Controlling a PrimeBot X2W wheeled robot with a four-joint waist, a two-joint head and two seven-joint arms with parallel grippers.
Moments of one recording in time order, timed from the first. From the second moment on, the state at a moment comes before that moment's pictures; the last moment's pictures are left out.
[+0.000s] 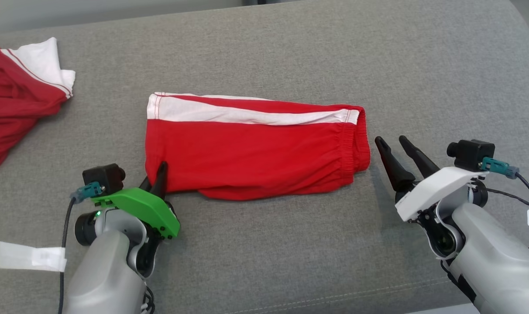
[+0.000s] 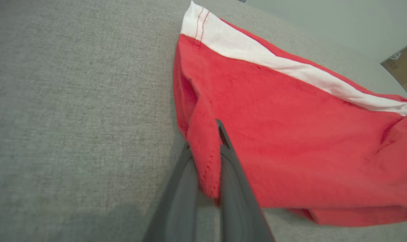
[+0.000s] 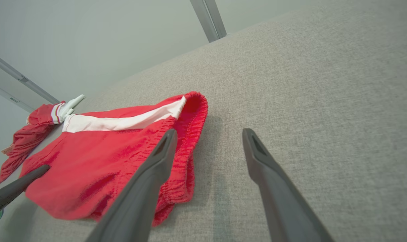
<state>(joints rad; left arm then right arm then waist) -0.50 0.02 -0.27 0.79 -0.60 -0.12 -0.13 -0.42 -0.29 0.59 0.56 0.86 0.12 -0.24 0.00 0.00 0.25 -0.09</state>
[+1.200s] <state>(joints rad) -0.21 0.03 -0.29 0.50 -0.67 -0.04 -0.25 -0.31 -0.21 0.55 0.72 0.97 0.03 -0.20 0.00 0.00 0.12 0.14</state>
